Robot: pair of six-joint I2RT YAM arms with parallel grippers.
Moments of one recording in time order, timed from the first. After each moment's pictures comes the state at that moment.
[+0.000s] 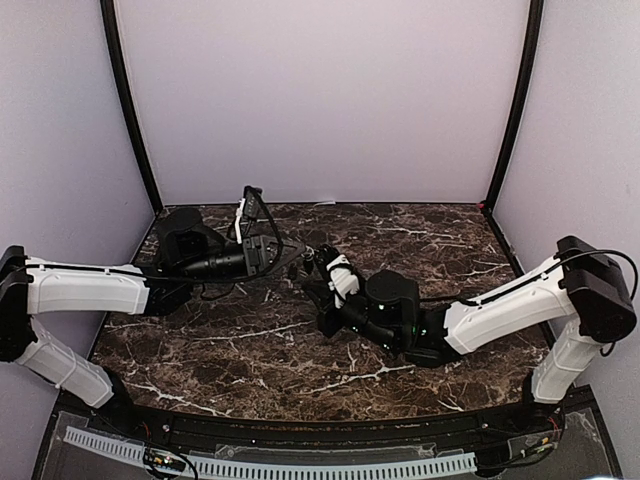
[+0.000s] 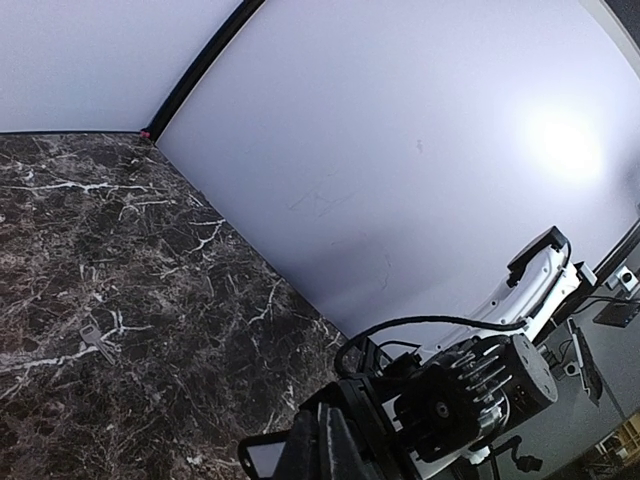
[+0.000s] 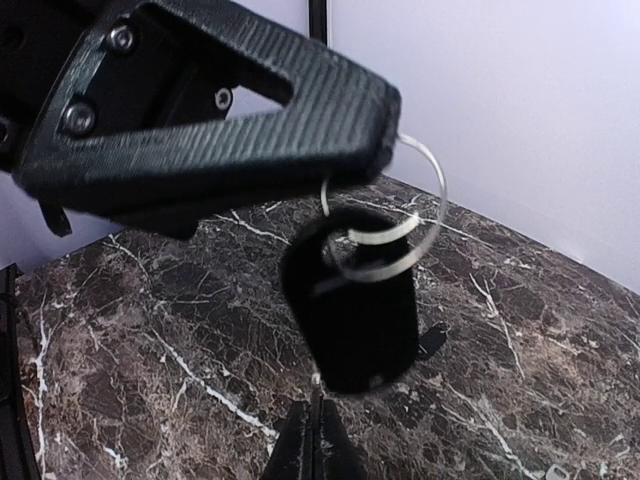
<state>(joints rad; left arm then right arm) -0.76 1.37 0.74 0.62 0.52 -0.73 1.22 1.68 0.83 0.70 0.35 0.06</state>
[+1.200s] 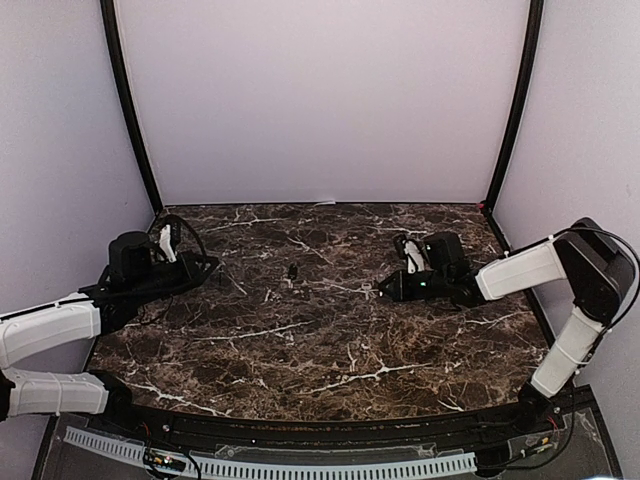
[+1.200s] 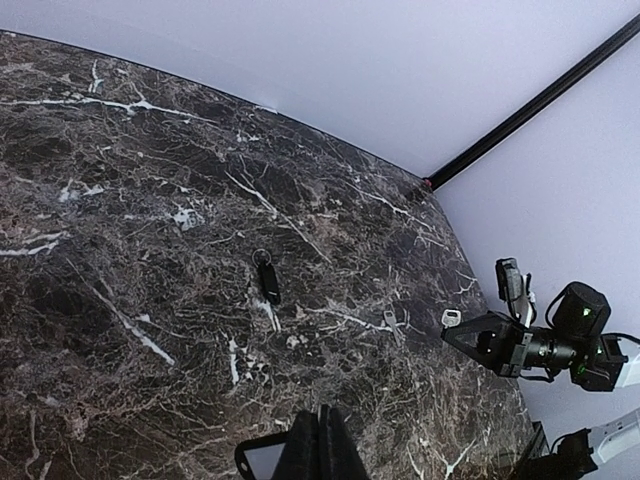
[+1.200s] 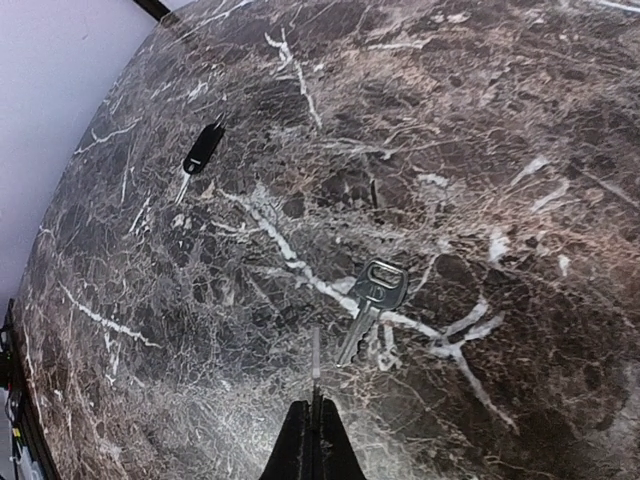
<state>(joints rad) -0.40 1.00 0.47 0.20 0.24 -0.67 0.57 1.66 0.72 0.31 -0.31 0.42</state>
